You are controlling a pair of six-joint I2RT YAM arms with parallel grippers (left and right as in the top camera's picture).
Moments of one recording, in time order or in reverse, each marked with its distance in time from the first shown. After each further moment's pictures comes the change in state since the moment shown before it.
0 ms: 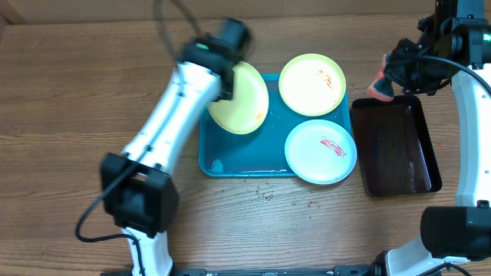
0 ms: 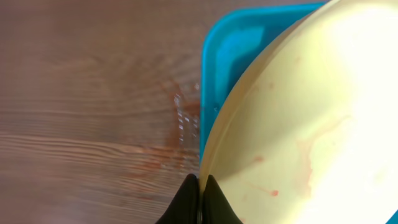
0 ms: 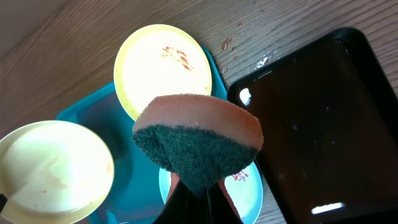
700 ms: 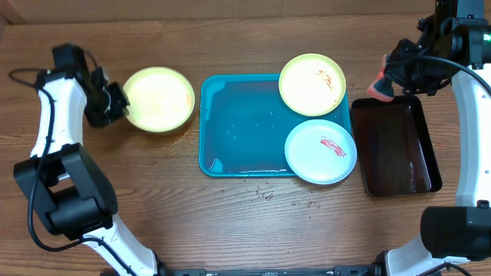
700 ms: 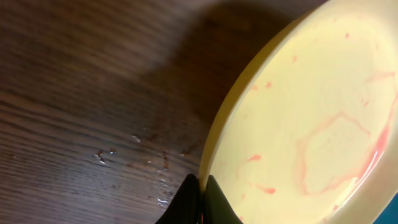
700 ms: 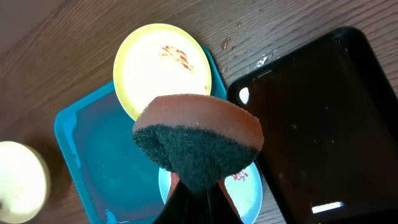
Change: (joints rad) left arm 0.710 -0.004 -0.302 0.253 0.544 0.149; right arm 0.000 0.000 0.000 -0.002 0.000 -0.002
